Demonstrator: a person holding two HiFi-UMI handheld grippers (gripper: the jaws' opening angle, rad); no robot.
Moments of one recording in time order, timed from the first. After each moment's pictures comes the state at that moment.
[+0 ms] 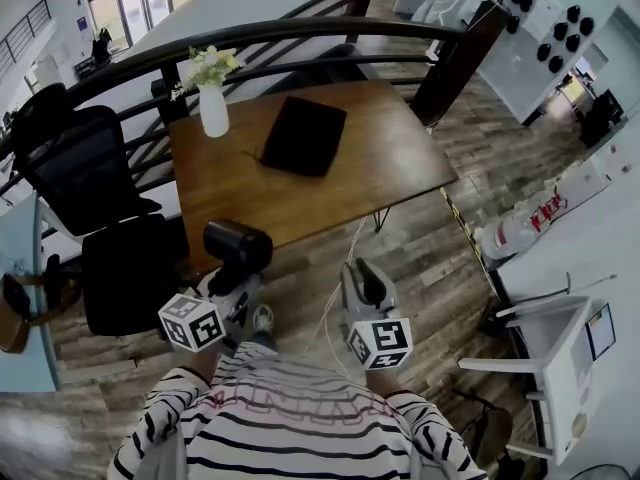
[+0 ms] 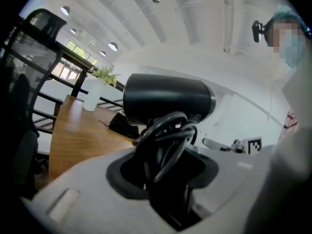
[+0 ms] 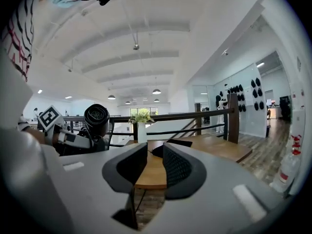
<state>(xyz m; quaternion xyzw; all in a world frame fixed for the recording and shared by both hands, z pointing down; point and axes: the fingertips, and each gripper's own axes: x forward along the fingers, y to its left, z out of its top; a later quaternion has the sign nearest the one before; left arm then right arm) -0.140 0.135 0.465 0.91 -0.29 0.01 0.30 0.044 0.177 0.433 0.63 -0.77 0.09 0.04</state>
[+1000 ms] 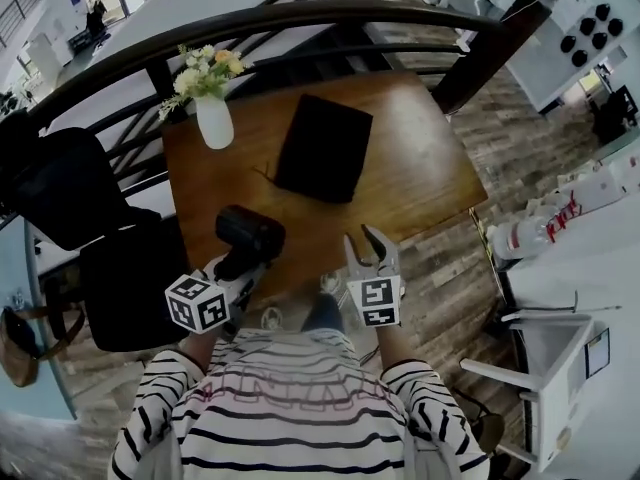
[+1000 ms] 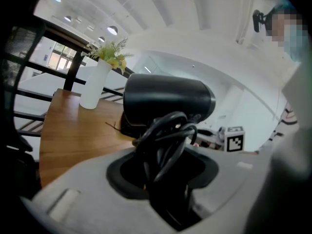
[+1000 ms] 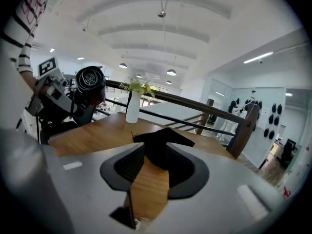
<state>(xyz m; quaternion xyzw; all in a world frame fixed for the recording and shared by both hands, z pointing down) -0.137 -0.077 0.522 0.90 -0.27 0.09 0.33 0.055 -0.085 0.514 0.59 -0.77 0.04 0.24</state>
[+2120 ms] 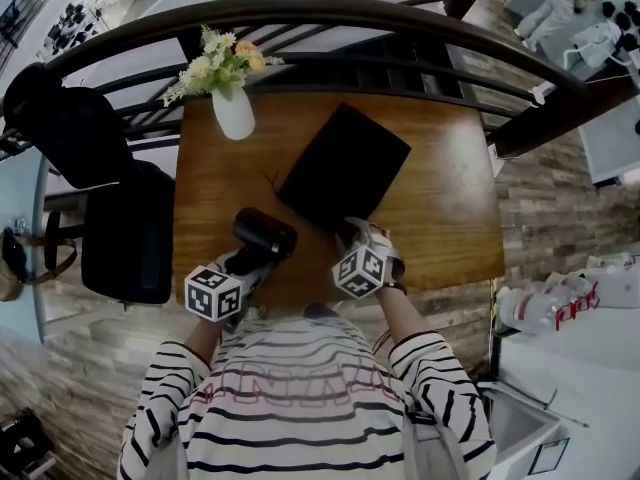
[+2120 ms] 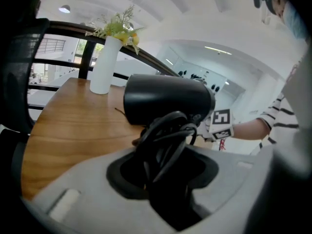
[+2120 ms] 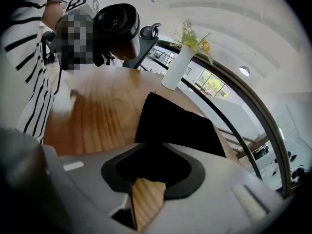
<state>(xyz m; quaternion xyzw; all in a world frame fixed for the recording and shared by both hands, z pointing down) -0.060 -0.148 0.608 0.83 -0.39 0.16 0.36 0.090 -0.235 0.662 0.27 -0.83 -0.08 0.48</state>
